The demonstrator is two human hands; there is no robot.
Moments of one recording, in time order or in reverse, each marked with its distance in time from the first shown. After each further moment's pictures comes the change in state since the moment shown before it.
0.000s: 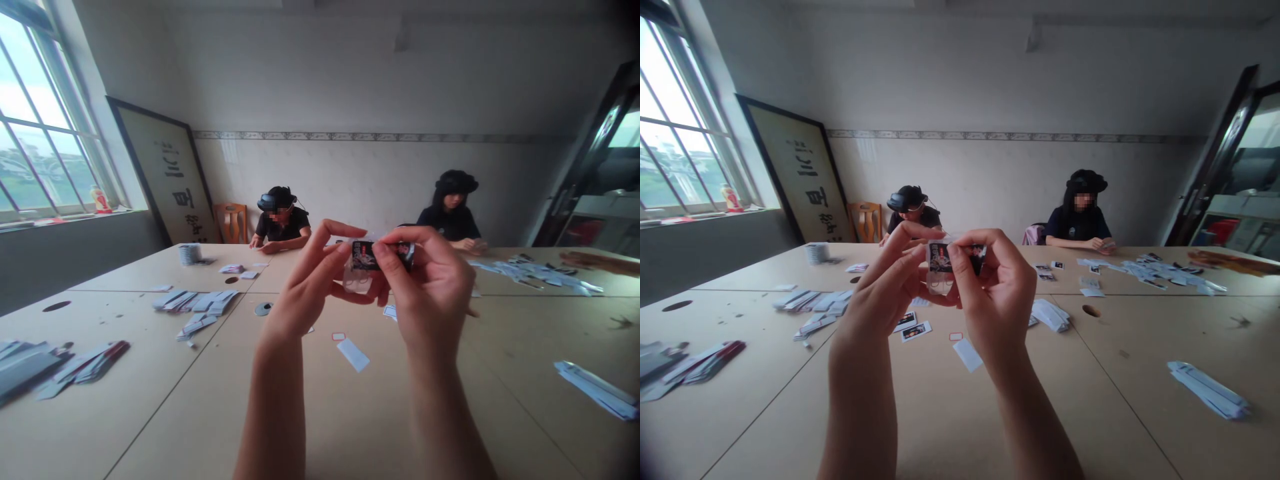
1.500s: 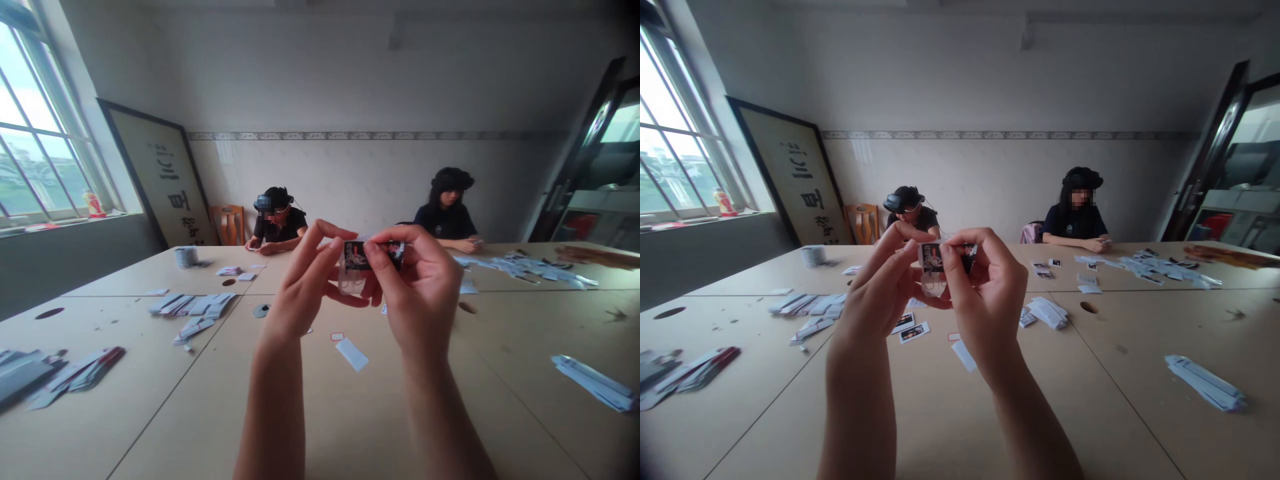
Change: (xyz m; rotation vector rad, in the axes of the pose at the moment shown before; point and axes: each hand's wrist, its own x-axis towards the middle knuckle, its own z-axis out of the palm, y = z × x) left_hand 0.006 -0.014 -0.002 -0.023 0.016 0.098; right_hand 0.000 0.007 0.003 0.022 0.017 -0.084
